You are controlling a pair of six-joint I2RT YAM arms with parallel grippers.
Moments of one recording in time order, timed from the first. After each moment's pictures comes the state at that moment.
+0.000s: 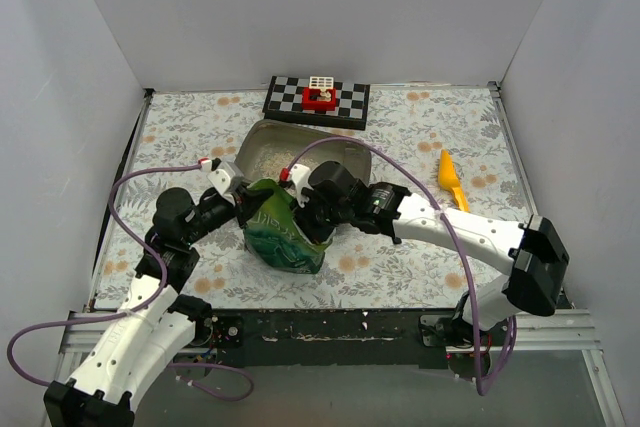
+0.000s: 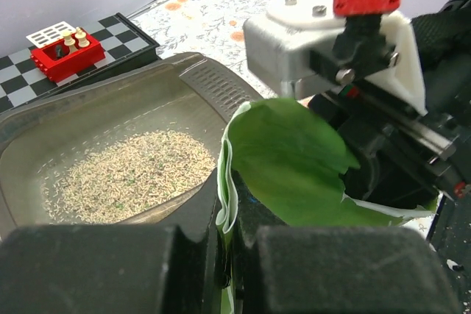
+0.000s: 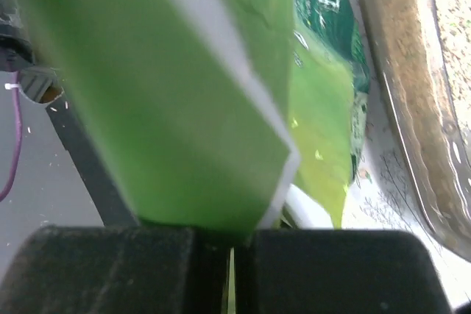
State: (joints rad) left arm -0.34 0.64 0.56 0.05 0.56 -0.01; right arm 1.10 1.49 1.23 -0.47 -0.19 0.19
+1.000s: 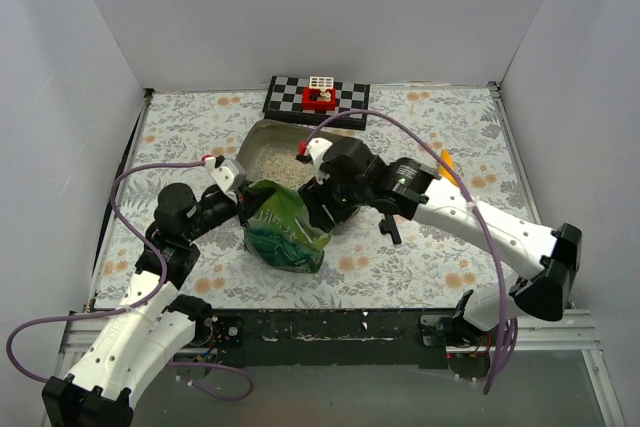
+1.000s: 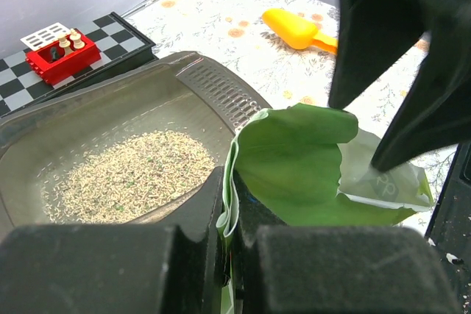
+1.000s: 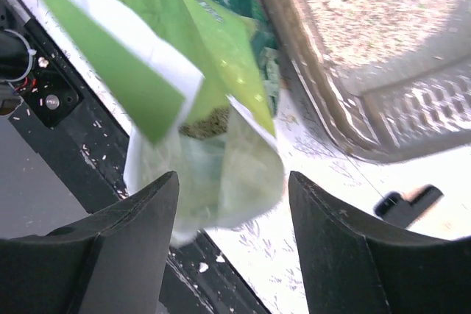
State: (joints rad) left arm -0.35 0.66 0.60 0.02 0.56 0.01; right arm 1.04 1.48 1.45 -0.78 -0.07 0.19
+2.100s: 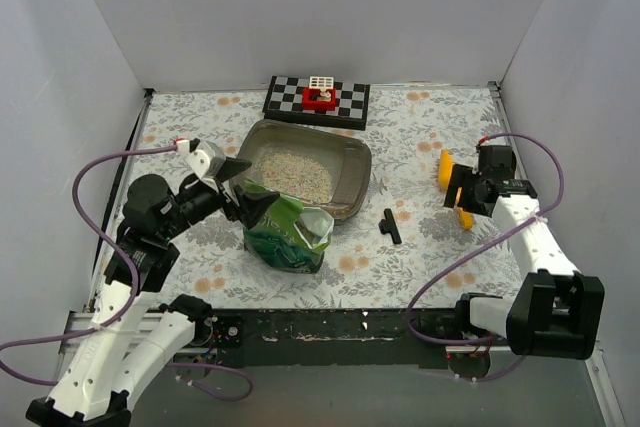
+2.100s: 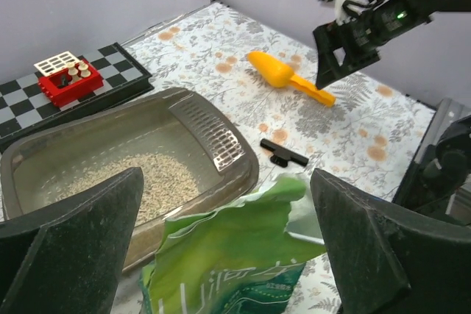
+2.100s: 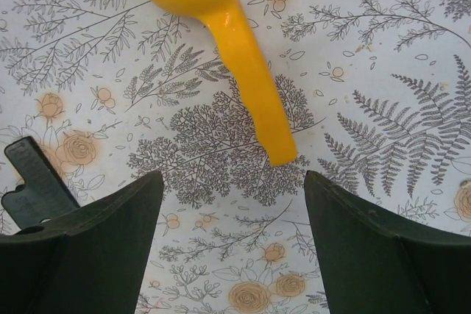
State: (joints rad) left arm -0.37 0.64 0.87 -0.24 0.53 -0.07; right arm -0.01 1.16 0.82 -0.63 0.08 0.19
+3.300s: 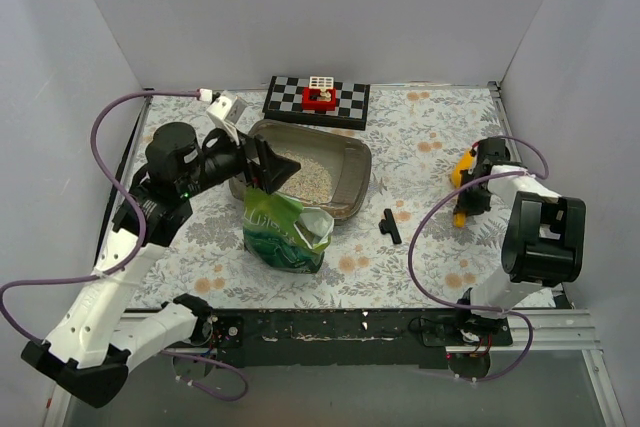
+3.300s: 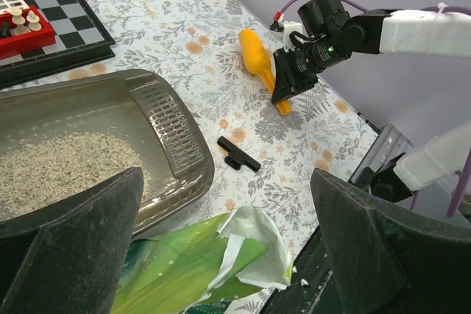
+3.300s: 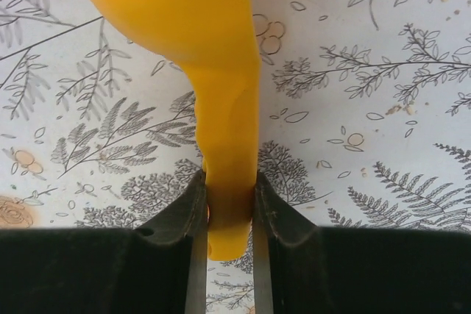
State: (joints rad) left arm -0.49 0.93 1.22 -0.43 0.40 -0.28; right arm -0.12 1.62 0.93 -0.53 -0.03 0.10
